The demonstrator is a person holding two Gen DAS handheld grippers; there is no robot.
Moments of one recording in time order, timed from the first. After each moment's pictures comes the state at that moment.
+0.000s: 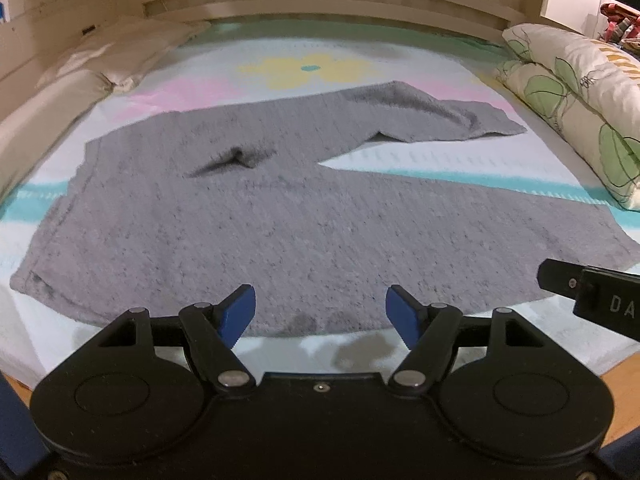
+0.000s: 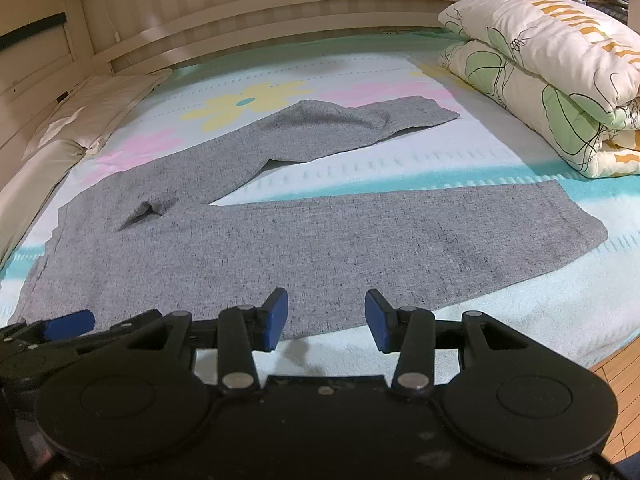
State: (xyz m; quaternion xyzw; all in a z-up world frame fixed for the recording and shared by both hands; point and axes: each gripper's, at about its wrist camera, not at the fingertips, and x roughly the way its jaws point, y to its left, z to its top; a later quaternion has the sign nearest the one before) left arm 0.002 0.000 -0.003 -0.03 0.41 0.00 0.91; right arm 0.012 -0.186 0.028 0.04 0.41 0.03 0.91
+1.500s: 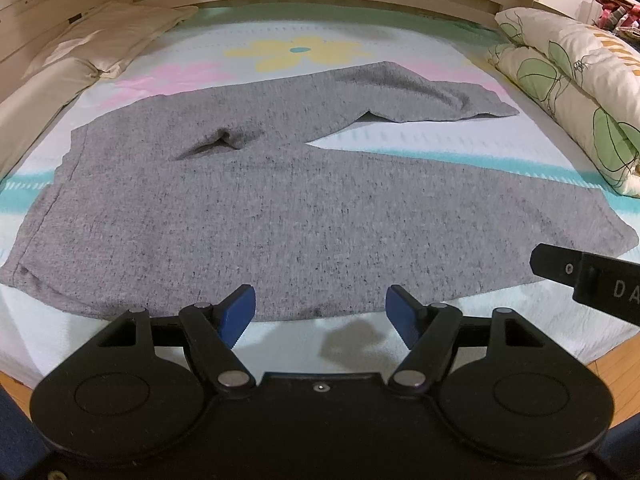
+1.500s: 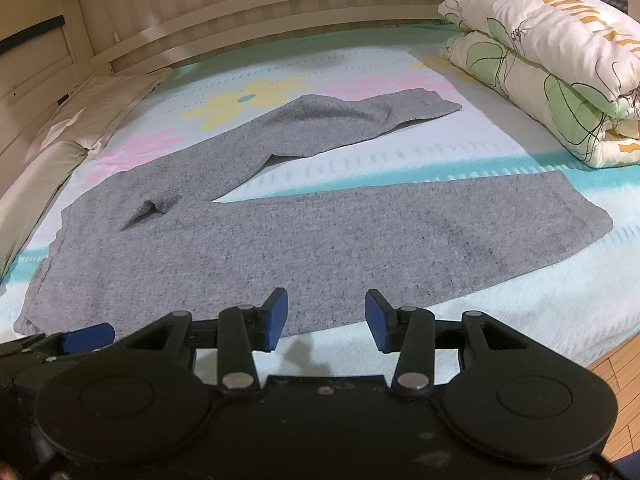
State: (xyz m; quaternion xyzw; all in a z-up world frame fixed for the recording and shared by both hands) left arm 0.005 -0.002 -0.009 -0.03 0.43 -0.01 0.90; right arm 0.013 -0.188 0.025 0.06 0.42 0.04 0.91
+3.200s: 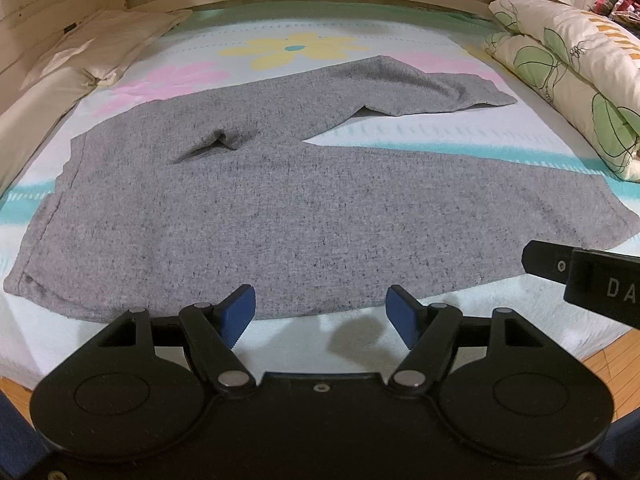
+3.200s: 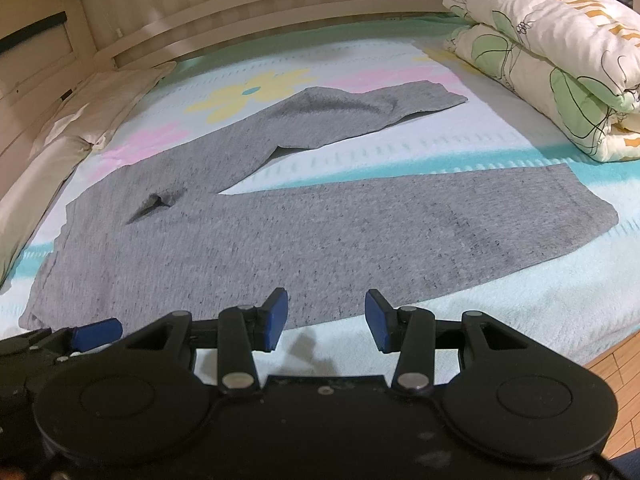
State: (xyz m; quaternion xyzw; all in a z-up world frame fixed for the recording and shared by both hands) left arm 0.003 -0.011 -0.008 -0.01 0.44 -0.01 0.90; right arm 0.015 -0.193 0.027 0.06 0.43 0.05 0.90
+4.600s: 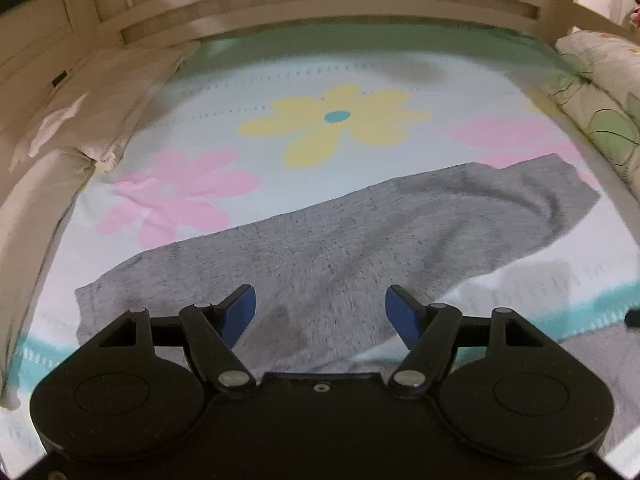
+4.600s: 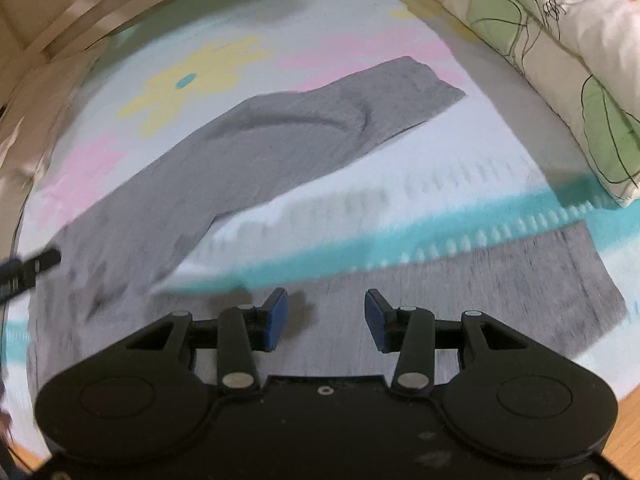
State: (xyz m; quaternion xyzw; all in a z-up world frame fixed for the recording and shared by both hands) left arm 0.237 0.046 0.049 0.02 0.44 0.02 0.90; right arm 0.240 -0.230 0.048 0.09 0.56 0.00 0.82
